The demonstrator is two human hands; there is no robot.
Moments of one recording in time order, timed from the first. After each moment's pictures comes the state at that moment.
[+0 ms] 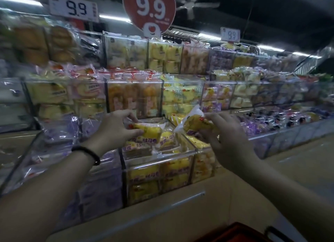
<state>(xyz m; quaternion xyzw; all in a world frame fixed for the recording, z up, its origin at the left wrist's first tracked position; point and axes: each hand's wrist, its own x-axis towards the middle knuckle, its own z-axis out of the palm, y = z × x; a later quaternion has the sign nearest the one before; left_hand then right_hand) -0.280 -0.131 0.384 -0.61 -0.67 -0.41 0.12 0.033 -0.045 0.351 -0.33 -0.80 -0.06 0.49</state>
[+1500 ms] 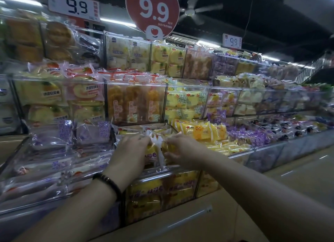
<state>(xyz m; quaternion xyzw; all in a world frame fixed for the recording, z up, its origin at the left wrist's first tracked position) -0.263 -0.091 0.329 -0.61 -0.73 -0.20 0.24 -0.083 -0.003 0.357 -0.33 -0.93 0.03 0.18</state>
